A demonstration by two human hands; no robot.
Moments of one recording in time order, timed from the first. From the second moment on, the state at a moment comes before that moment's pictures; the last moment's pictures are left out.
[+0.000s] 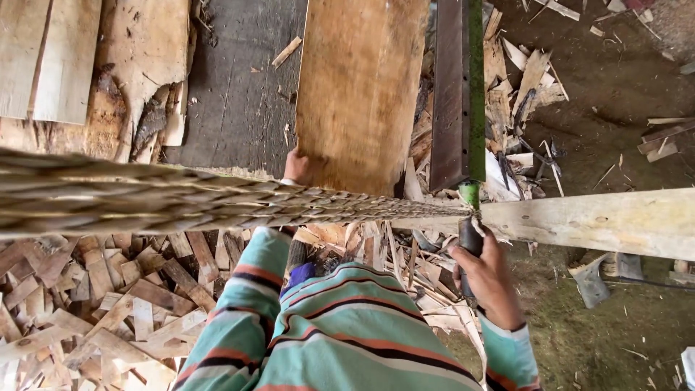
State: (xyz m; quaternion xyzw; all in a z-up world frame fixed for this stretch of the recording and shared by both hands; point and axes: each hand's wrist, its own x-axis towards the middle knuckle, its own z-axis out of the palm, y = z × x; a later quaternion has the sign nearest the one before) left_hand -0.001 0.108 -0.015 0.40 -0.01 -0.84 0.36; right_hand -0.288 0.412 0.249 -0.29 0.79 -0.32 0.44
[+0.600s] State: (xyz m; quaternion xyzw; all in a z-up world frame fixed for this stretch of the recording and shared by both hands) left_hand -0.047 0.119 -0.024 0.46 -0.10 -0.74 0.48; right_hand -0.275 0.404 0.250 -0.28 0.84 -0.24 0.40
